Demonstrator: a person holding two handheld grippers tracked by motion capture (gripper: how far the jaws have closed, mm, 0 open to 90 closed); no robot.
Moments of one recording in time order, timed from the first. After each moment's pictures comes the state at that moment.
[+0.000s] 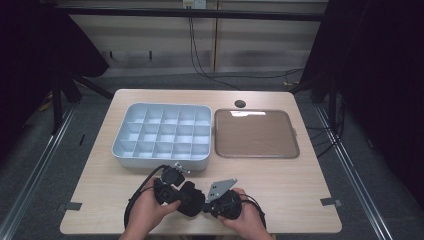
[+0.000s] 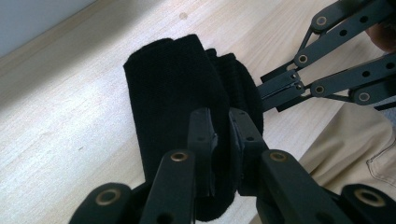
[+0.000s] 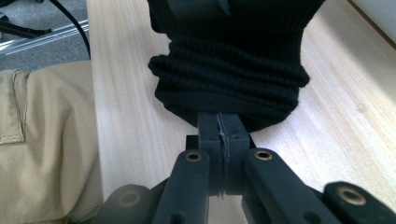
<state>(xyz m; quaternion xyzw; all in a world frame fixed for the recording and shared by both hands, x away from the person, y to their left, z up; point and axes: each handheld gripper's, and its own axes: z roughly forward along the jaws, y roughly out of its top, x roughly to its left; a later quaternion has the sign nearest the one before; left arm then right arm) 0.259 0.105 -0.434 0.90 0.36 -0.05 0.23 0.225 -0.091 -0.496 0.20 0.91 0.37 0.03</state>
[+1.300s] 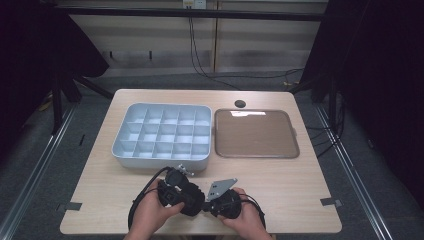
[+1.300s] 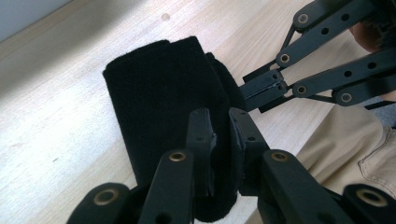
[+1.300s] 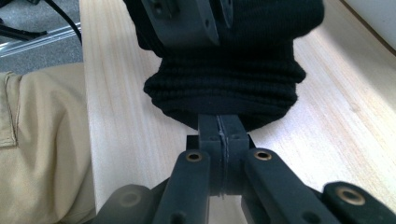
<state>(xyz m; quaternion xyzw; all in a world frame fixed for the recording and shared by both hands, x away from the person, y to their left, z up) 0.256 0.096 -0.440 0.90 0.35 -0.06 0.24 0.227 -0.091 -0.498 0.20 0.90 0.37 0.04</state>
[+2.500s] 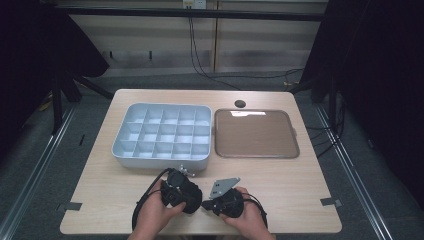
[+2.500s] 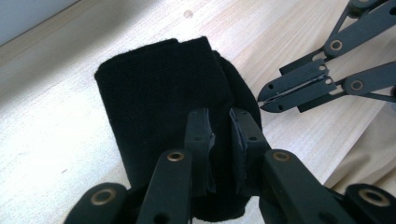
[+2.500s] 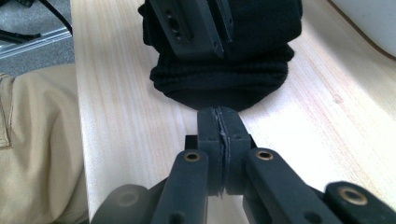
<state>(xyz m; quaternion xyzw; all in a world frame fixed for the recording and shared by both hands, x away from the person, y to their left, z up) 0.259 0.095 -0.457 0.90 0.36 -0.03 0.23 0.228 -0.097 -0.497 0.21 0.90 0.37 0.04</state>
